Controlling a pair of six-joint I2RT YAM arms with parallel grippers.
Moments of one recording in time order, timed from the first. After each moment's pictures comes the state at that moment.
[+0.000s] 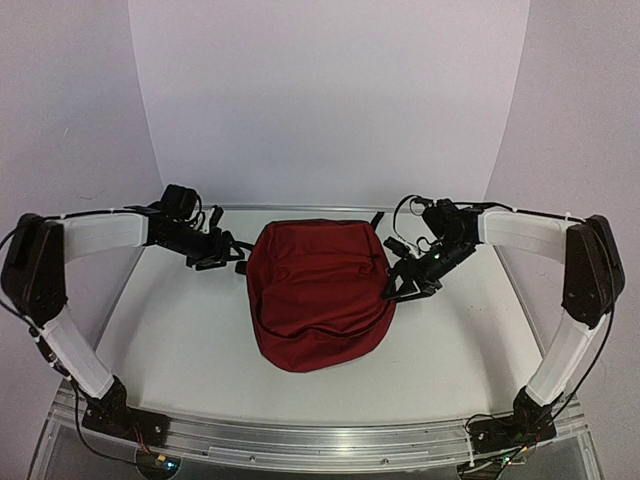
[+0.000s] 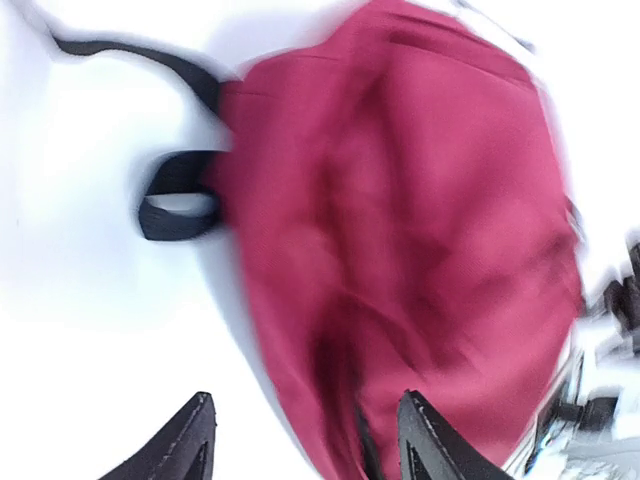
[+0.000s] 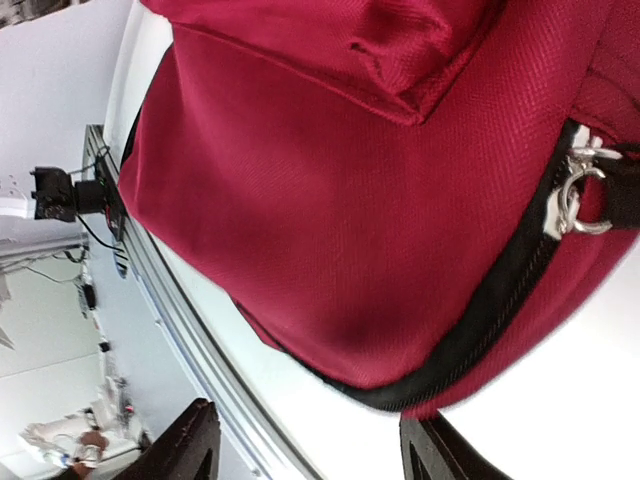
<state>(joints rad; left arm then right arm) -0.33 1.71 1.15 -0.36 0.45 -0.45 0.43 1.78 1.30 -0.85 -0.76 0.04</state>
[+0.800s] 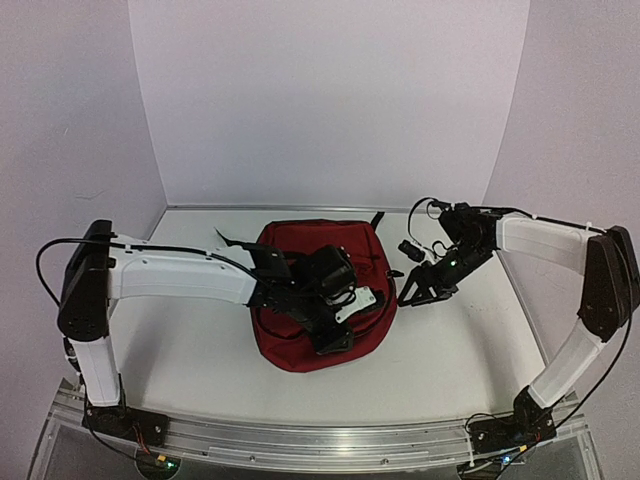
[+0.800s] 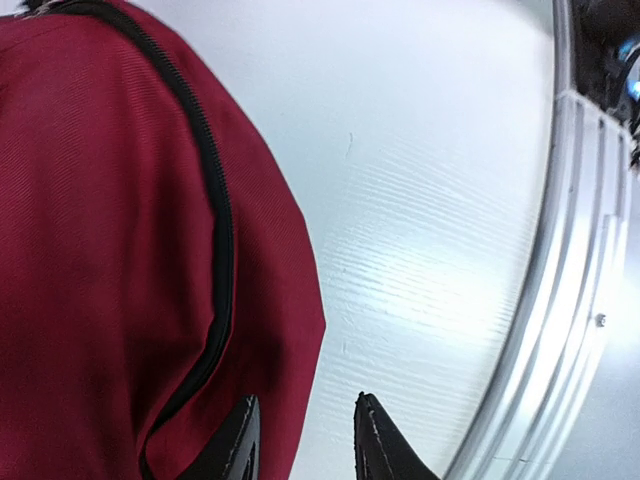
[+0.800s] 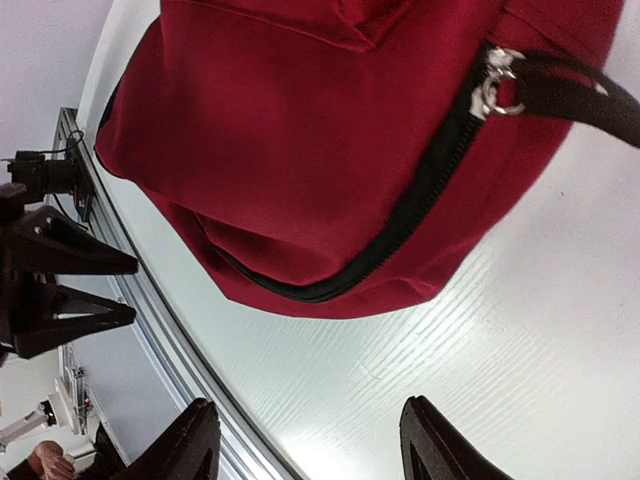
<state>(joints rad) -1.19 1.89 1.50 -0.61 0.09 0.01 0.39 1.64 1.19 -0.88 -0.68 -0.07</state>
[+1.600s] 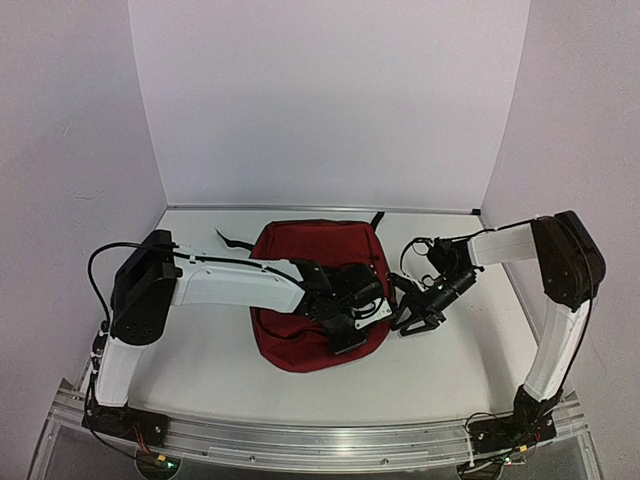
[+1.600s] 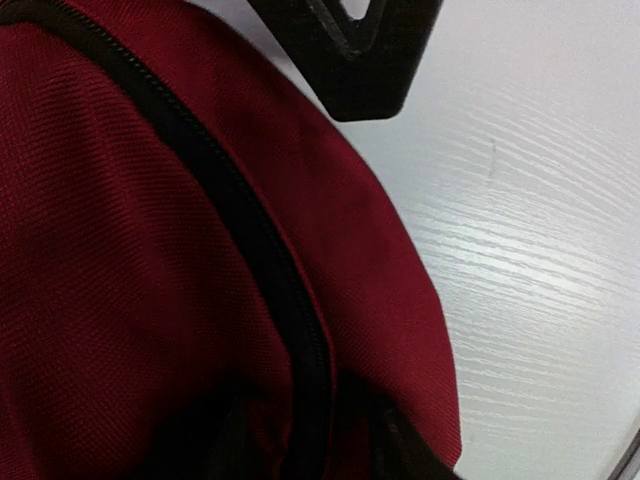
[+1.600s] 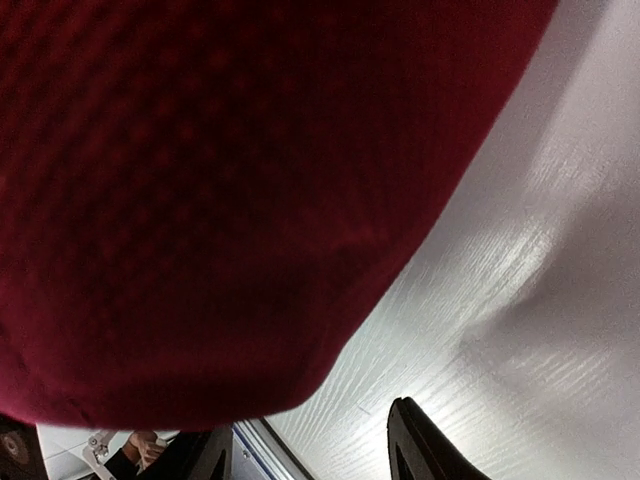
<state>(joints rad) -1.19 2.17 1.71 -0.64 -0.12 0.16 0.34 1.92 1.12 -0.78 -0.86 -0.03</state>
